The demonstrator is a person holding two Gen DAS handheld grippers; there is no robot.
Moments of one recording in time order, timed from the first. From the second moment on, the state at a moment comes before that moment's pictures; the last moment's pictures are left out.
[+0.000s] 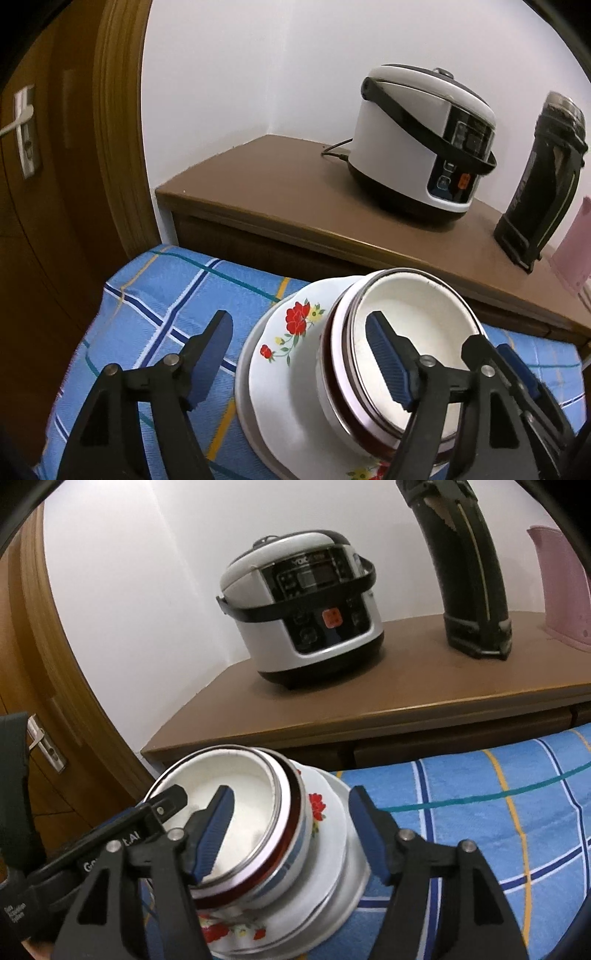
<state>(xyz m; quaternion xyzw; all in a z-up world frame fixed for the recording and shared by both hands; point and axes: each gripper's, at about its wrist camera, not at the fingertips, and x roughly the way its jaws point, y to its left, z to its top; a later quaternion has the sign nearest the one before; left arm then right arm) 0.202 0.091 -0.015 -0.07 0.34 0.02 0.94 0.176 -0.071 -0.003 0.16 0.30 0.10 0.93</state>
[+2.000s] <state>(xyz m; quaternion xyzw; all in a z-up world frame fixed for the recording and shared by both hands) 0.141 0.079 0.001 -0.01 0.30 0.04 0.95 0.124 -0.088 0.003 0.15 0.23 0.09 0.96</state>
